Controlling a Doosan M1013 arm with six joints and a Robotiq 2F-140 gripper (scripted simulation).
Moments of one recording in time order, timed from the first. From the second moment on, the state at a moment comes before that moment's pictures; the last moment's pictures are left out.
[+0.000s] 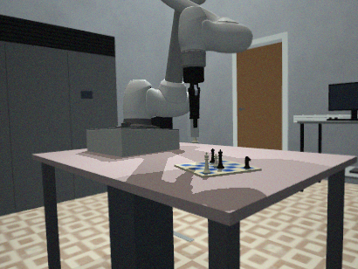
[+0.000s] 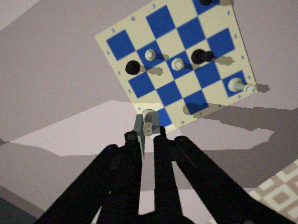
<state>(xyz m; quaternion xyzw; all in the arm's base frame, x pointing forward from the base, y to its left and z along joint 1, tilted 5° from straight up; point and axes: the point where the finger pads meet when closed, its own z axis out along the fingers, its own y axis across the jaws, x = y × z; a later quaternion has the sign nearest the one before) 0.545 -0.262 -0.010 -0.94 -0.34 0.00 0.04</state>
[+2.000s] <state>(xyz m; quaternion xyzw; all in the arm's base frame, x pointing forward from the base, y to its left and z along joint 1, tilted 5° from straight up) 0.678 -0.340 -0.047 -0.87 -0.50 -0.01 0.04</state>
